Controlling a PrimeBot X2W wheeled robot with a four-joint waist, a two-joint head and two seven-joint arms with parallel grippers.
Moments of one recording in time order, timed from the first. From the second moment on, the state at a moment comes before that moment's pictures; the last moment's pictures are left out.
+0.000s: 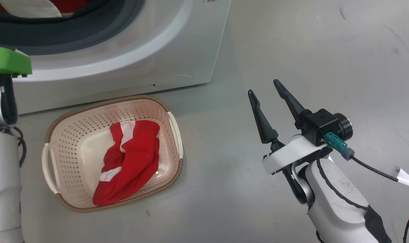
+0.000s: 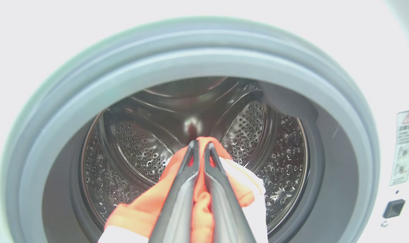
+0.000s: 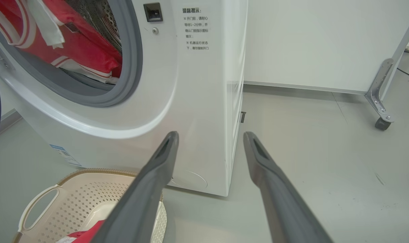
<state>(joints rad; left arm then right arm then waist) -0.78 0.22 0.00 0.34 -0.31 -0.02 -0.22 -0.41 -0.06 0.43 0.30 0.31 0.01 -0.26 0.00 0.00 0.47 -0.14</state>
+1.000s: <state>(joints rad) -0.46 0.18 -0.03 -0.04 -0.23 0.04 -0.25 -0.26 -0.06 0.40 0.34 0.30 0.03 -0.26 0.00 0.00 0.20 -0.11</state>
